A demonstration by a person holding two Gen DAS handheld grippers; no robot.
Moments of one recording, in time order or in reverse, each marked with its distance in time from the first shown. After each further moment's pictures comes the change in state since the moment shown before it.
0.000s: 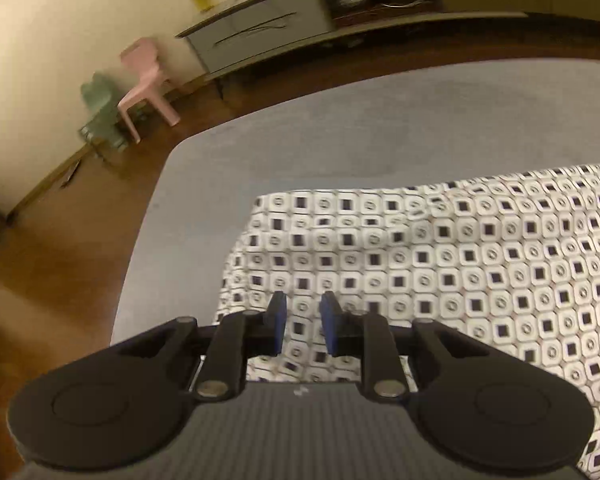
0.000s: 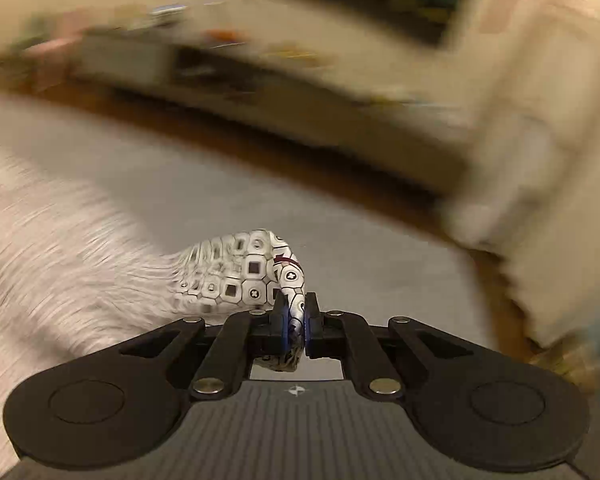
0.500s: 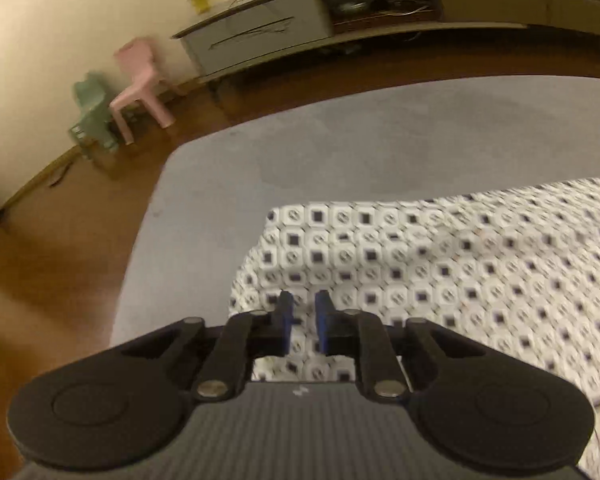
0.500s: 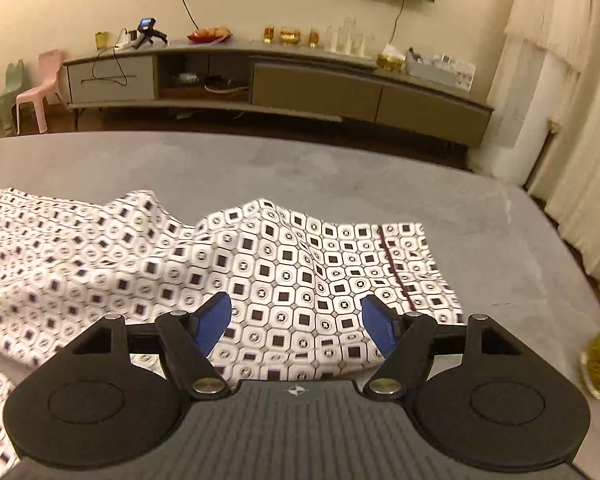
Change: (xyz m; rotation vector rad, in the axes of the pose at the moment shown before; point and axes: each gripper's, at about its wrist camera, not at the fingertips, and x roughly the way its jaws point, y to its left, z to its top) left arm 0.028 0.021 0.015 0.038 0.008 0.021; right arm 0.043 0.050 -0.042 0.142 0.091 0.188
